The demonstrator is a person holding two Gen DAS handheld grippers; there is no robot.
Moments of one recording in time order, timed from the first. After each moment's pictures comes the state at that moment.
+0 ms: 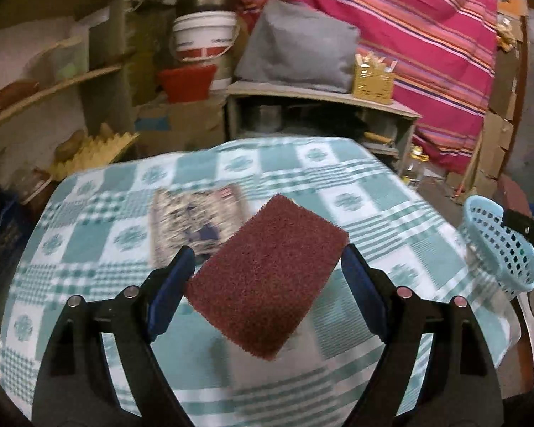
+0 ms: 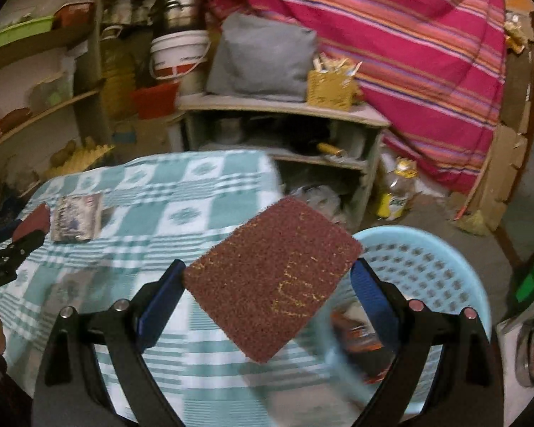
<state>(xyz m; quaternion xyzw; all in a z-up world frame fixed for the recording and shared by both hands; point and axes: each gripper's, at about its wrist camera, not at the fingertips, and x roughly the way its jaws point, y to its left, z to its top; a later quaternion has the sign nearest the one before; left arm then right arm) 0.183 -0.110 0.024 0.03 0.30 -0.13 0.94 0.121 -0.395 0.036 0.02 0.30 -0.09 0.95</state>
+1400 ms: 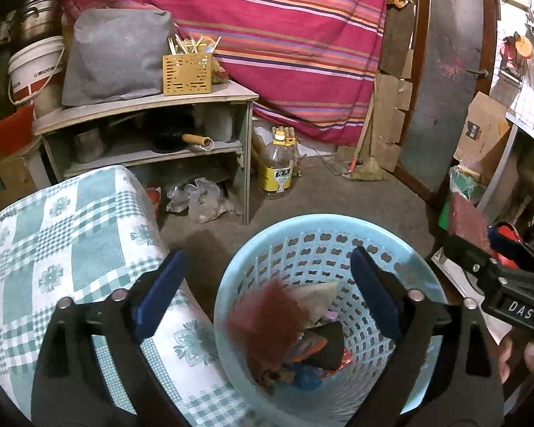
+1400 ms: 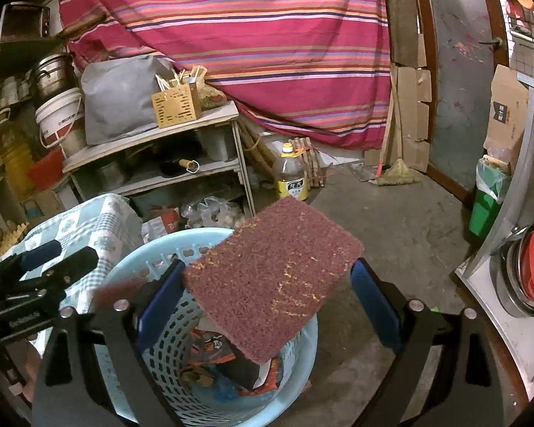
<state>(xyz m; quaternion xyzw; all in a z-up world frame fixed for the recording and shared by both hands) 0.182 -0.440 0.022 0.07 0.30 -0.34 0.89 0.052 -0.614 0.011 0.14 0.26 -0.25 0.92</state>
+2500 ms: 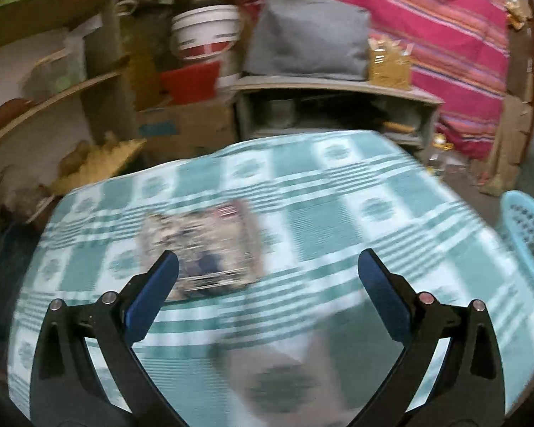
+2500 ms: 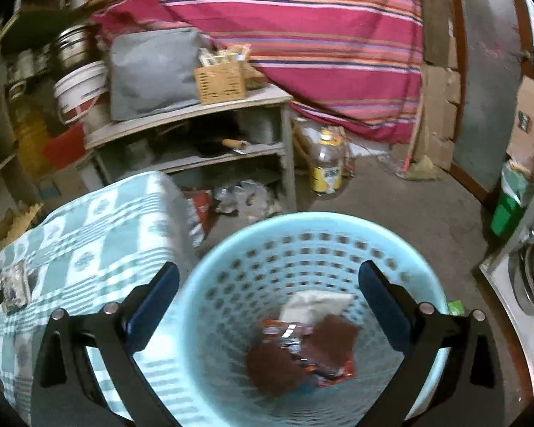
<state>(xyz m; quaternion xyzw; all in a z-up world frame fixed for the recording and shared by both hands) 0.235 -0.117 0.003 0.07 0.31 -0.08 0.94 0.129 -0.496 0.014 0.12 0.29 -0.21 0.93</state>
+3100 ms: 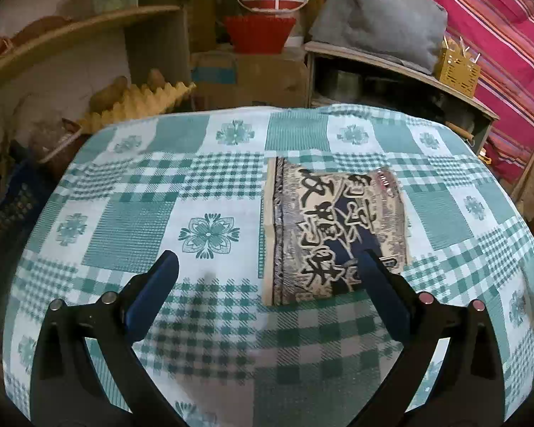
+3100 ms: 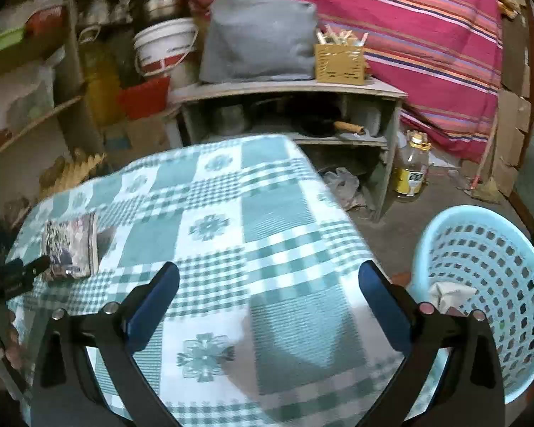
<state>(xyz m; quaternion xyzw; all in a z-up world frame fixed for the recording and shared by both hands) 0.292 -0.011 -0.038 -0.01 0.38 -0.03 0.92 0.204 -0.332 -0.010 0.08 0.32 -0.09 0.94</state>
